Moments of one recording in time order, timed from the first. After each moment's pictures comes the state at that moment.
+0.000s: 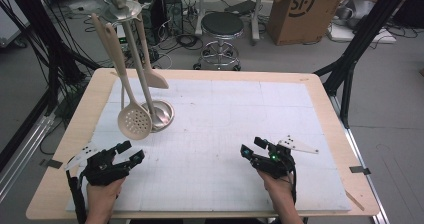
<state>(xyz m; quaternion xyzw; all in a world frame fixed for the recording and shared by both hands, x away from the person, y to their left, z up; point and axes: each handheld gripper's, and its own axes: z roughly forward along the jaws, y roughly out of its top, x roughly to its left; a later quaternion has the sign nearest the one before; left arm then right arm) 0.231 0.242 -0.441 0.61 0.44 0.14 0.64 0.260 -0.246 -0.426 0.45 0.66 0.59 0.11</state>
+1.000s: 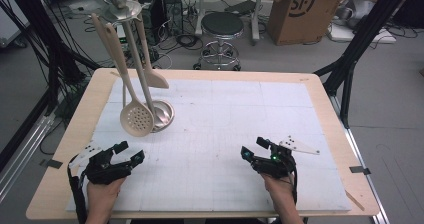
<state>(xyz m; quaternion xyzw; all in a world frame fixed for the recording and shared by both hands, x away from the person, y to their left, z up) 0.235 0.242 -0.445 0.62 0.46 0.15 0.61 0.258 -0.247 -0.426 0.44 0.66 0.60 0.11</state>
